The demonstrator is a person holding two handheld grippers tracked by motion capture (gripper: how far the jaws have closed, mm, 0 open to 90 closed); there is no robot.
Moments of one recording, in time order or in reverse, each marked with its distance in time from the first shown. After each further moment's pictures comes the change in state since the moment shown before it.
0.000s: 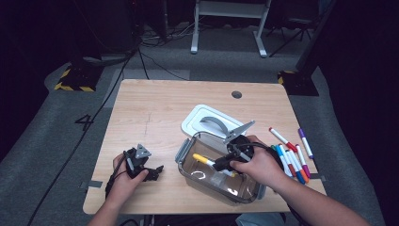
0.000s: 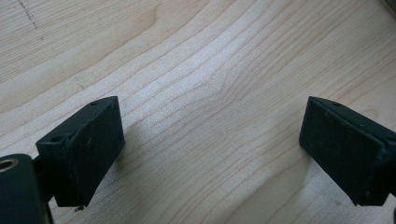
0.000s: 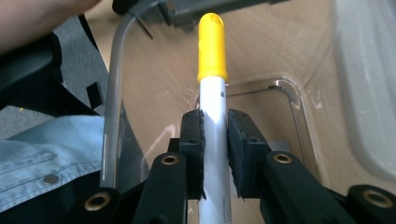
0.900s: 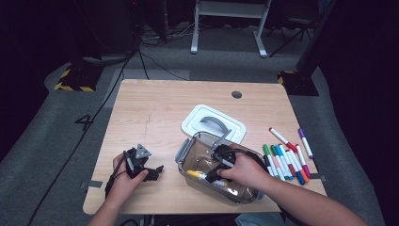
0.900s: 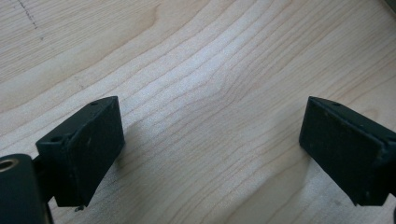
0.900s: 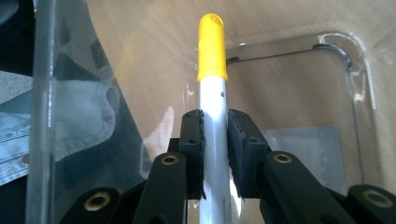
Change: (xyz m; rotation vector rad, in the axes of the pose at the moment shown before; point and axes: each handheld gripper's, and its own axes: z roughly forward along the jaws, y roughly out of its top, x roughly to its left) left arm 0.000 0.000 0.000 0.000 -0.004 -0.004; right arm -0.003 -0.001 0.057 0.204 0.067 0.009
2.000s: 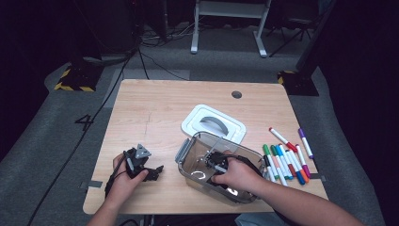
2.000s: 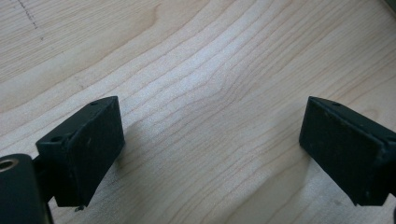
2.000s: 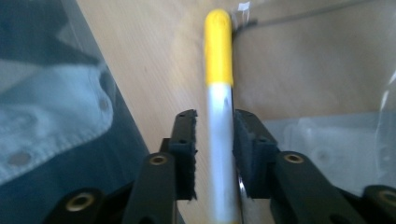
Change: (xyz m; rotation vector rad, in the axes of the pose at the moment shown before) left arm 0.000 0.000 0.000 0.000 0.003 0.003; right arm -0.004 -0.003 0.034 0.101 0.041 0.061
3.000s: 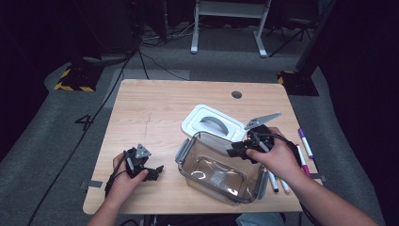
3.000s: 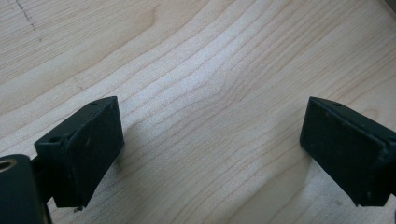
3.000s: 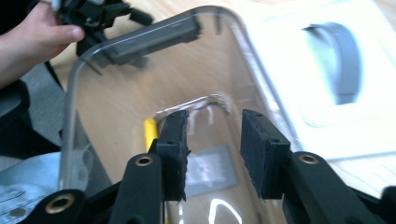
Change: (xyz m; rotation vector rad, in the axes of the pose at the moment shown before) left arm 0.001 0.000 0.001 -0.002 -0.005 0.003; right arm -0.012 -0.044 -0.131 -0.474 -0.210 0.034
